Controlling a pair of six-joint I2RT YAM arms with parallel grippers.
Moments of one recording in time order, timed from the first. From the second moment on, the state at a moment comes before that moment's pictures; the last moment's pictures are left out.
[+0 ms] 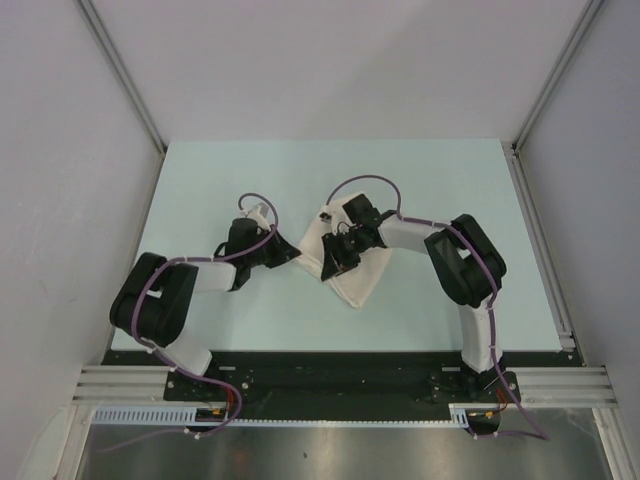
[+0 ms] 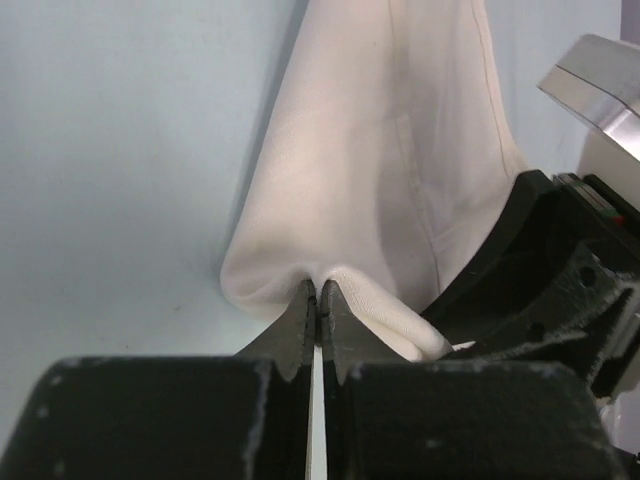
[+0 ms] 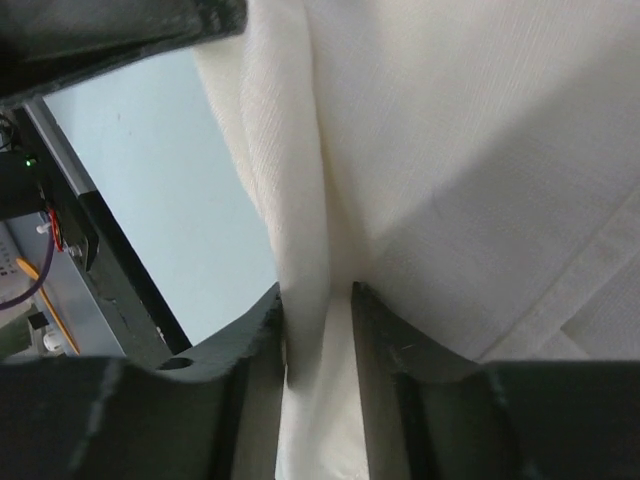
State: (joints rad) left arm -0.32 1.60 0.57 0.47 0.34 -0.69; right arm 0.61 2.06 1.32 -0.32 -0.69 0.23
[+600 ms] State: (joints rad) left arm -0.29 1.67 0.63 0.42 0.37 -0.70; right arm 0.92 1.69 1.13 -0.33 0.02 0.14
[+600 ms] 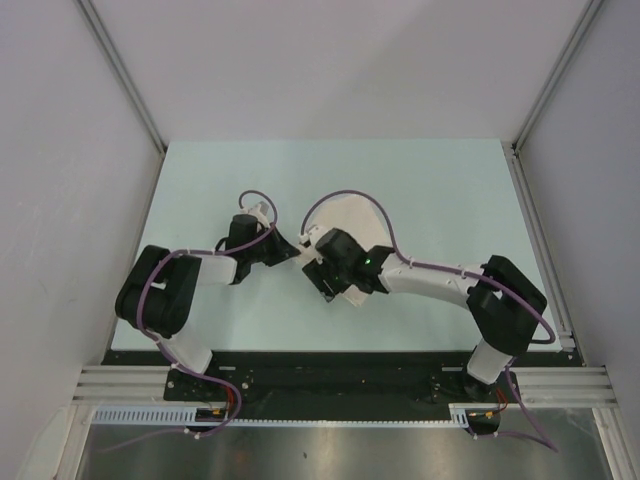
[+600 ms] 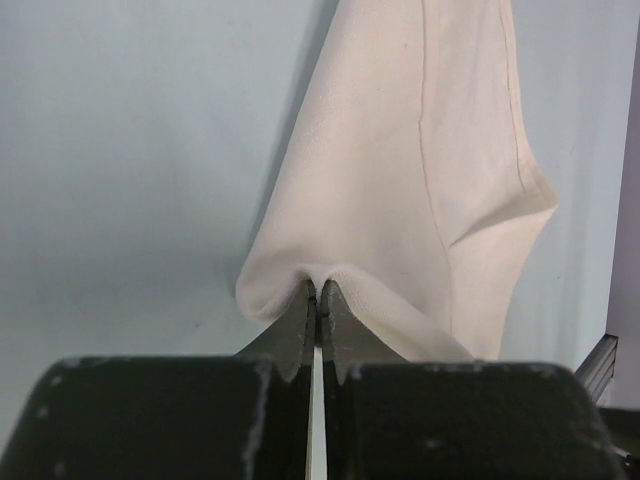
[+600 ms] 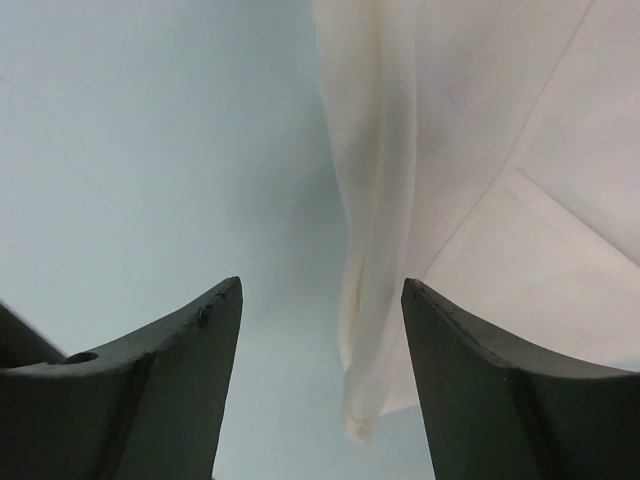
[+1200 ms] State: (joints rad) left arm -0.28 1.68 0.64 0.39 0.37 -0.70; right arm 1.23 1.78 1.01 -0.12 0.69 -0.08
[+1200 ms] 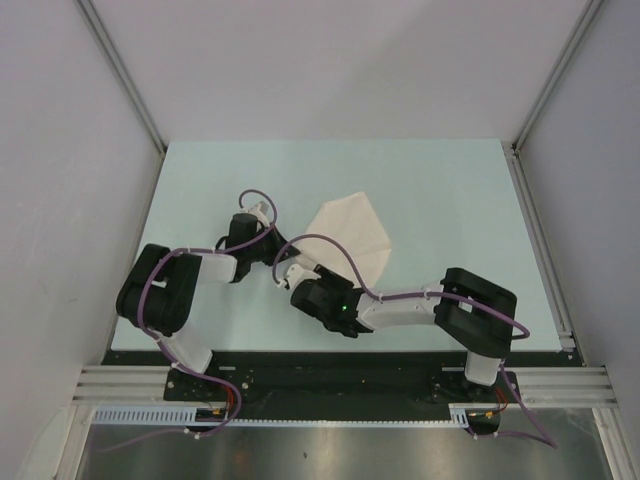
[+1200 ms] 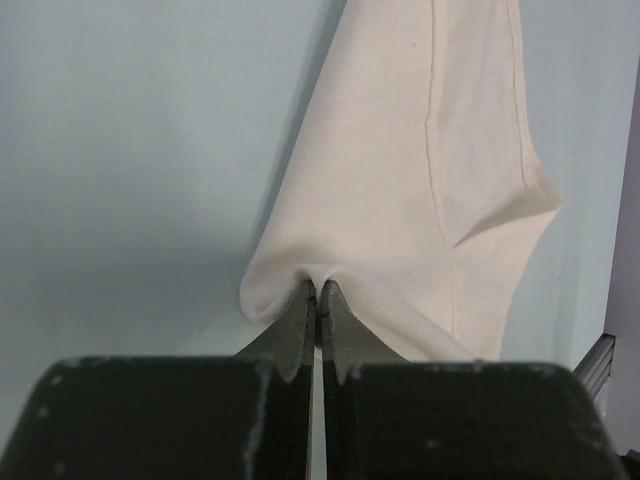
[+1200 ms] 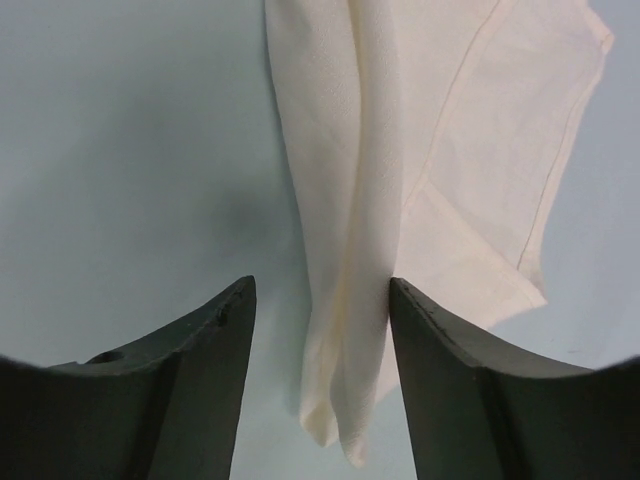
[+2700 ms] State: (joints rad) left arm -0.27 1.48 0.56 0.42 0.32 -0.58; right arm 0.70 1.79 1.03 -0.22 -0.54 0.11
